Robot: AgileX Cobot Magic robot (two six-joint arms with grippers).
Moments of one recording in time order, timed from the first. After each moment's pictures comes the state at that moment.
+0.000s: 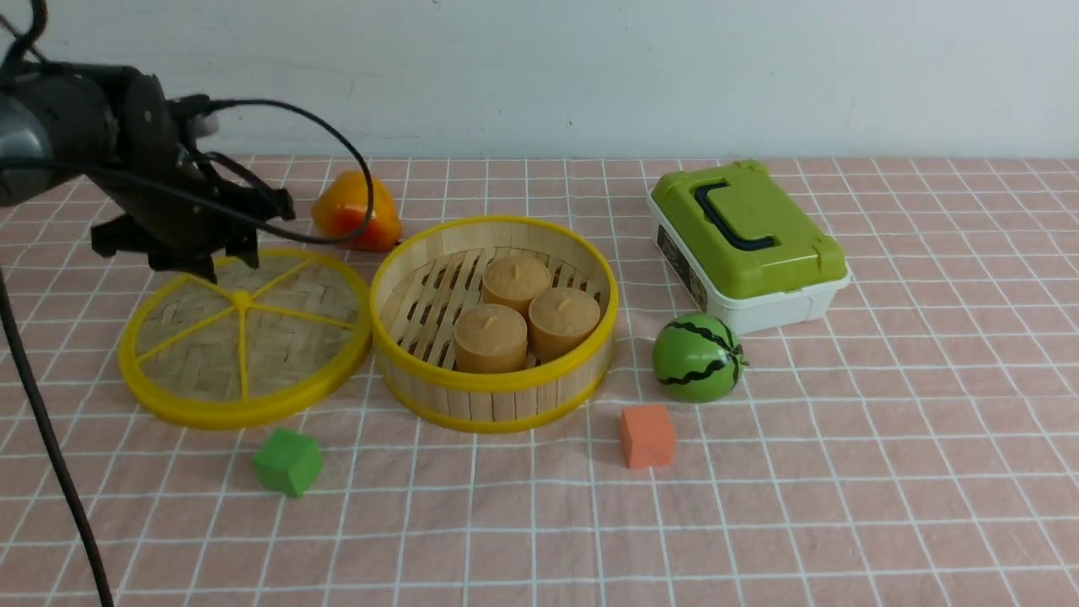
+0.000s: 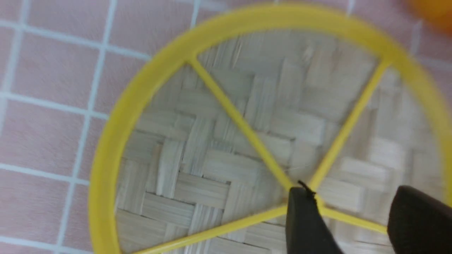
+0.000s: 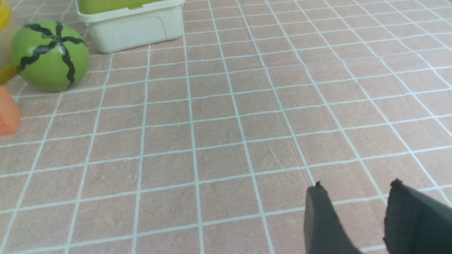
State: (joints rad) right arm -0.11 -0.01 0.02 0.02 0.39 0.10; left arm -0.02 1.98 -1.69 0.04 0.70 -0.33
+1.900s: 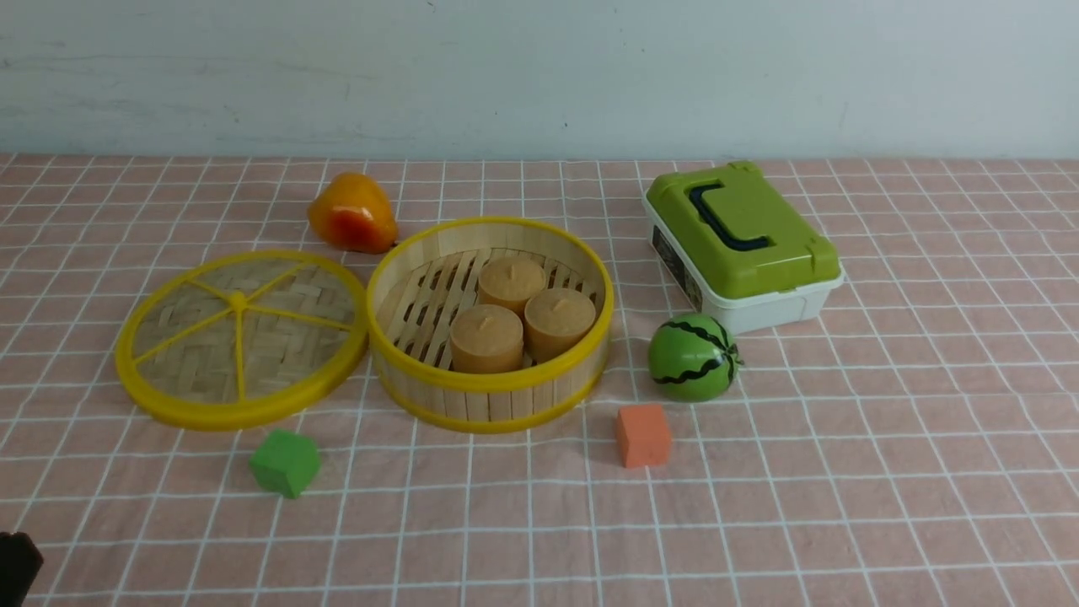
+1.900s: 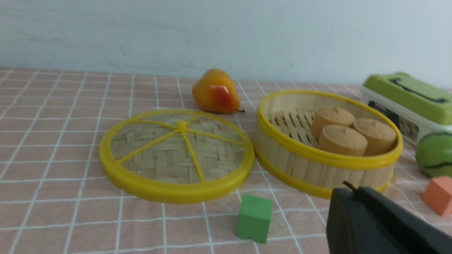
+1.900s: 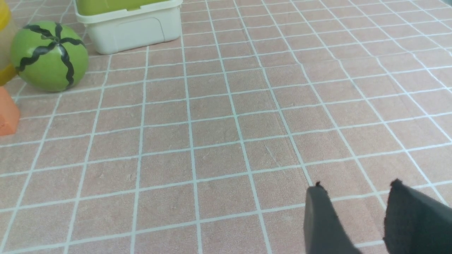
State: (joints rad) right arm -0.11 -0.01 0.02 0.02 0.39 0.10; left arm -0.08 0.05 -0.02 -0.52 0.08 0.35
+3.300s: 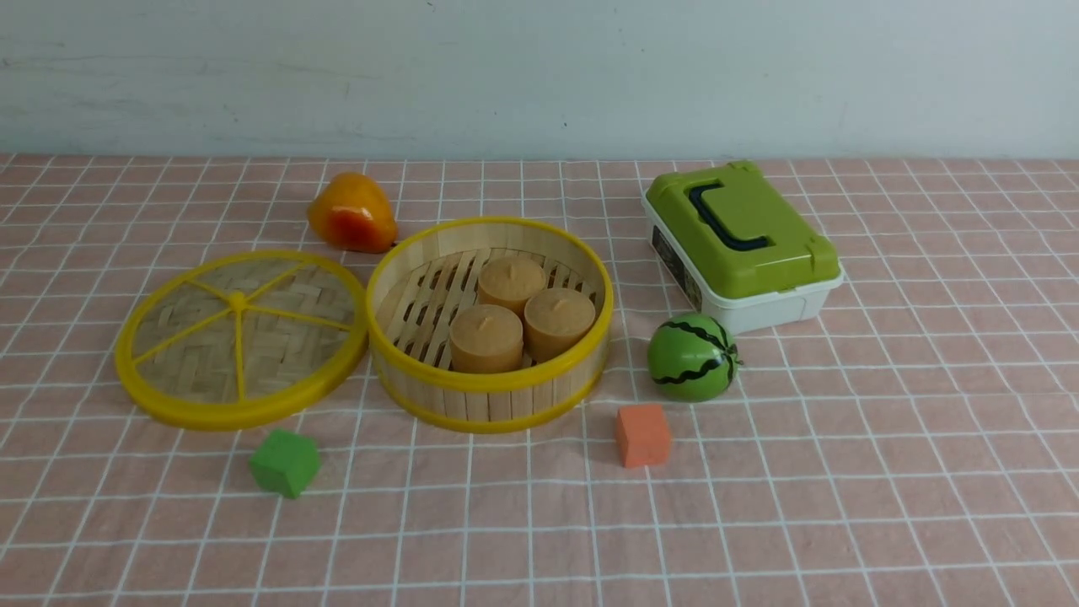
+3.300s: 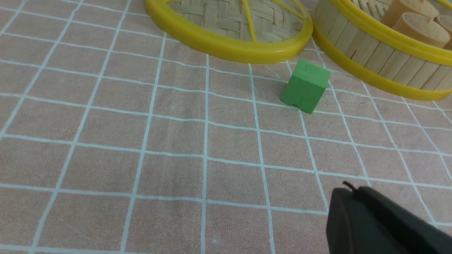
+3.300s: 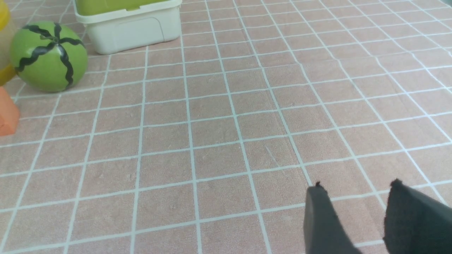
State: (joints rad) right arm -0.11 -0.01 0.02 0.02 0.39 0.10; left arm -0.05 -0.01 0.03 -0.10 0.40 -0.18
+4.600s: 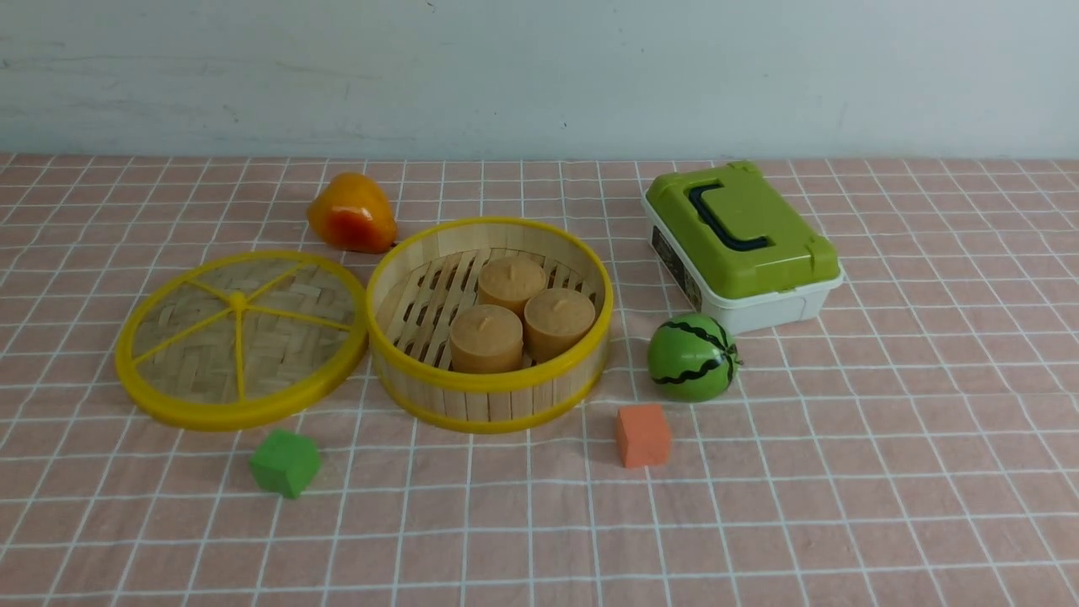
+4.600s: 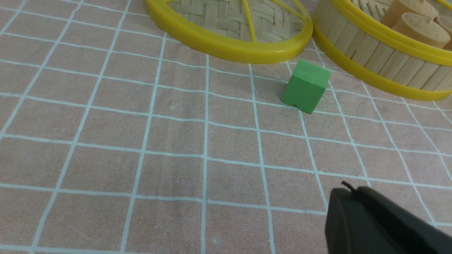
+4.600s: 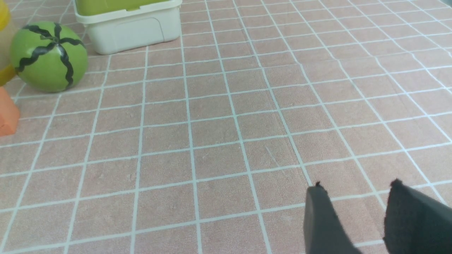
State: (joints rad) right arm -0.11 -0.01 0.02 0.02 0.39 0.10; left arm -0.05 -0.01 0.03 -0.10 0.40 -0.18
